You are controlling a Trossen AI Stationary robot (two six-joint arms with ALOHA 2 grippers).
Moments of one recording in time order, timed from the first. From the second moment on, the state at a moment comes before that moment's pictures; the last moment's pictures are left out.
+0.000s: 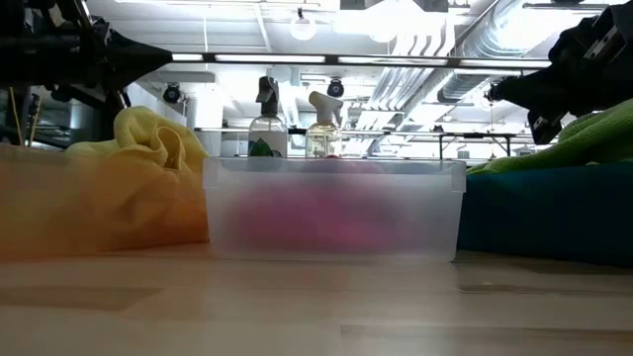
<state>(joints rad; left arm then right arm) -0.03 0.17 0.01 0.36 -0.30 -0.57 0.11 0.05 0.01 0.05 0.23 0.34</state>
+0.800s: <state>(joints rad) -0.03 0.00 0.01 0.27 -0.30 -0.57 0.11 0.01 0.01 0.05 0.23 0.34</state>
